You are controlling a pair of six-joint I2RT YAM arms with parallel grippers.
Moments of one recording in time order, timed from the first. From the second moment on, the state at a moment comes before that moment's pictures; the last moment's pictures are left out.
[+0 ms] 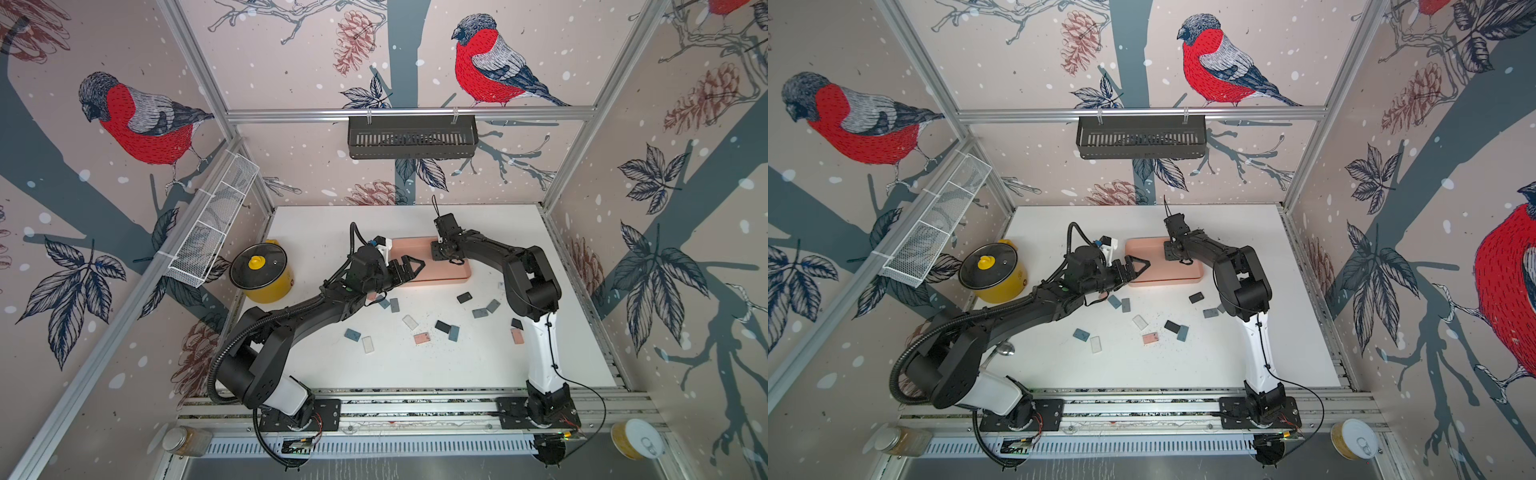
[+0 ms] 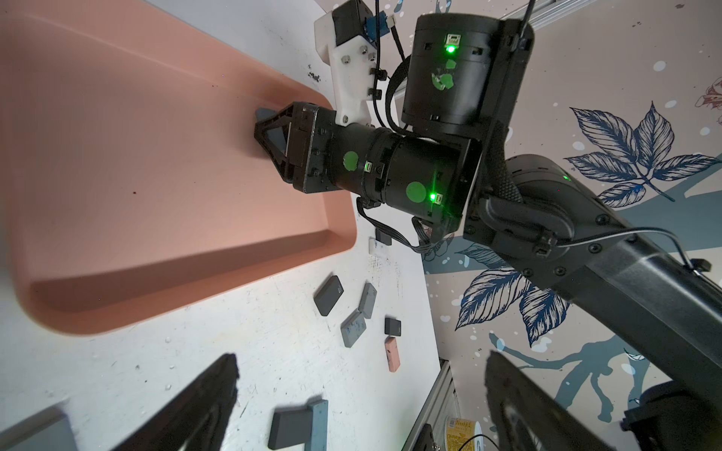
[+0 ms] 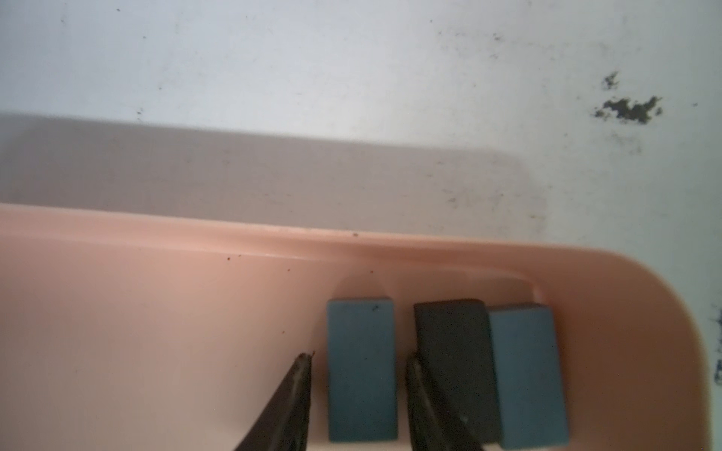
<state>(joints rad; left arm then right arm) -0.58 1.51 0.82 0.30 0.42 -0.96 0.45 2.22 1.63 -0.41 0.11 0.23</state>
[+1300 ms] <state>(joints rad) -0.58 1.48 0.80 0.30 0.42 -0.96 0.53 2.27 1.71 -0.48 0.37 0.21</state>
